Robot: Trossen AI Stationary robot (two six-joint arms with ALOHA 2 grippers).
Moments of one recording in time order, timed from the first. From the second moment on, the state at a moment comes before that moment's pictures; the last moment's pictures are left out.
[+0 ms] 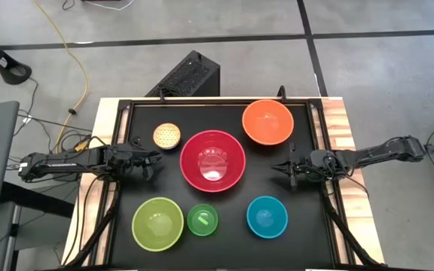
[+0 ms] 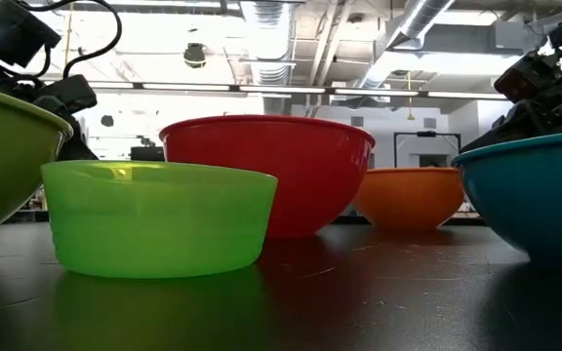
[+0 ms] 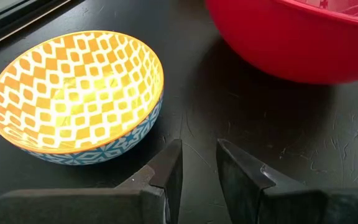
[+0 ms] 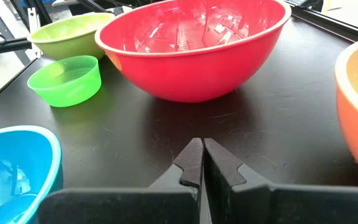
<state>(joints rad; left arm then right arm) 0.11 0.25 0.13 -0.39 -0.27 -0.24 0.12 0.39 0.00 0.08 0.18 0.21</state>
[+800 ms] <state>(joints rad) 0.11 0.25 0.13 -0.19 -0.30 -0.32 0.12 0.39 0.00 0.08 0.18 0.15</state>
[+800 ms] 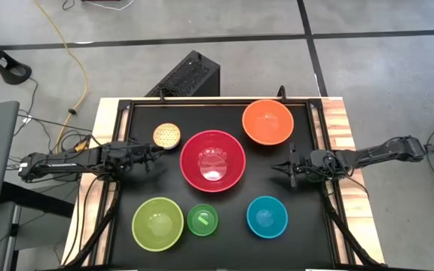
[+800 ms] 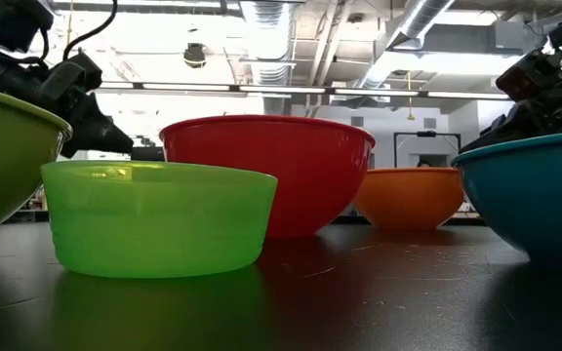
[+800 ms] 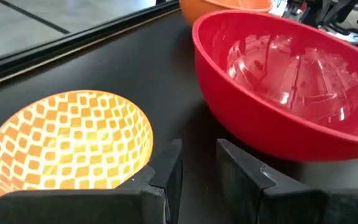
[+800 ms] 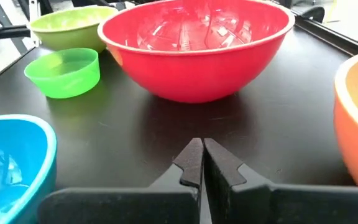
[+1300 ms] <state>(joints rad) 0.11 0.25 0.13 0.02 -0.34 -0.28 0.12 0.39 0.00 0.28 0.22 0.29</state>
